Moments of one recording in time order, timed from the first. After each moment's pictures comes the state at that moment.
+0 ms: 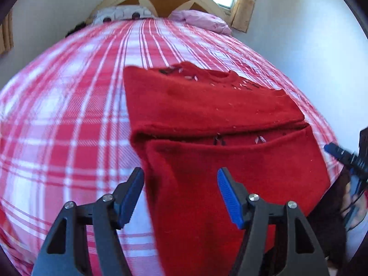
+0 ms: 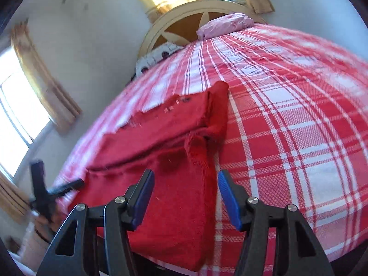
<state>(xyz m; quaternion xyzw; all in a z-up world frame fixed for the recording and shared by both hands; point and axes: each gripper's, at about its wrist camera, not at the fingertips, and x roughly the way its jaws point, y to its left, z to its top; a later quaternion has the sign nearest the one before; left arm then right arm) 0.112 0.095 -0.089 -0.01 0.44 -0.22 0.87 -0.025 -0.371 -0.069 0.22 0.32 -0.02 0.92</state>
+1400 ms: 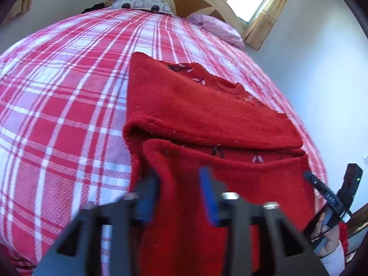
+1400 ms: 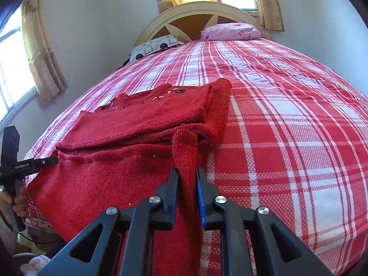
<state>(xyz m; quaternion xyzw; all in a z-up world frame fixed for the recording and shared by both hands) 0.120 0.098 -0.100 -0.12 0.44 -0.21 0.86 0.007 -0.355 -0.090 0.13 0.33 -0.06 0.93</state>
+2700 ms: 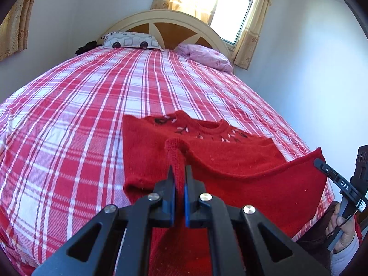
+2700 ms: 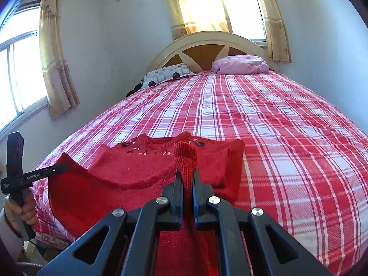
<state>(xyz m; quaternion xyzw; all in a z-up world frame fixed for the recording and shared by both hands) 0.111 0.098 -0.028 -0.08 0.35 -0.21 0.91 0.007 -0.329 -0.005 0.10 0.25 -0.05 0.96</state>
